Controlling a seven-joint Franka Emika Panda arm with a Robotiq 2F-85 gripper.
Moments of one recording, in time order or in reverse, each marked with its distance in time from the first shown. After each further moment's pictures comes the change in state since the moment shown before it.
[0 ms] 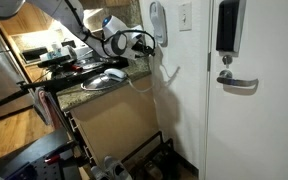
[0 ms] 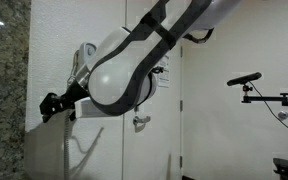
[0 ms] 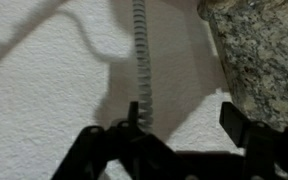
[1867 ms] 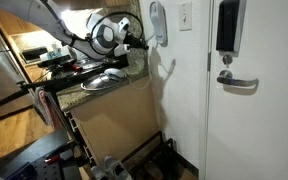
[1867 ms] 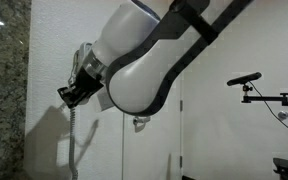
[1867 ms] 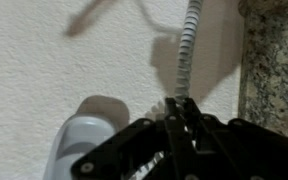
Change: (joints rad) arm 0.471 0.062 -0.505 -0.211 0.042 -0.005 0.003
